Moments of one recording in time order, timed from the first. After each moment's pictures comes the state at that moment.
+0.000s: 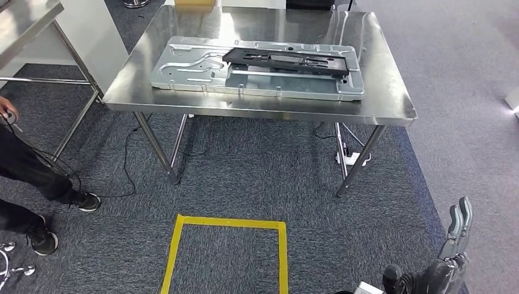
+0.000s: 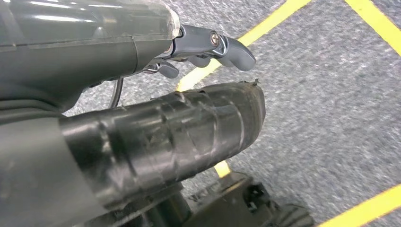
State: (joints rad) left arm -0.08 -0.21 0.85 -0.21 -1.33 0.34 -0.33; right arm 0.31 0.09 0.05 -2.02 0.65 -0.69 -0.58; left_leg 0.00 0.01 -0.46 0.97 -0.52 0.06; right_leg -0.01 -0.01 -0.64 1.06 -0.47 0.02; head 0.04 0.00
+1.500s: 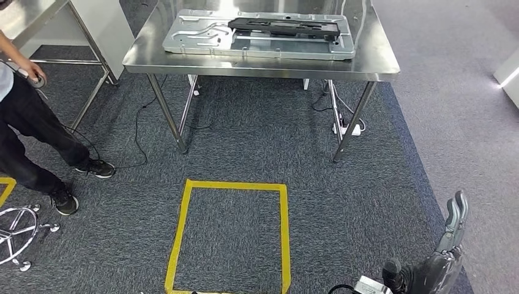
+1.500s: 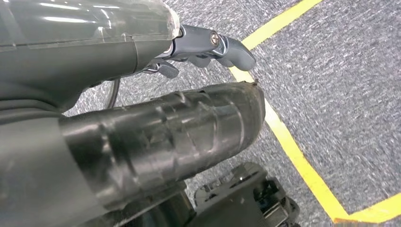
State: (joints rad) left arm -0.08 -0.21 0.88 -0.21 -1.30 0.33 -0.35; right arm 0.27 0.08 0.06 -1.99 0.59 -0.69 -0.61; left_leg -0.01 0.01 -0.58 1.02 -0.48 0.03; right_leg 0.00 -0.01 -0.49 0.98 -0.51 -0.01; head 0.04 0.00
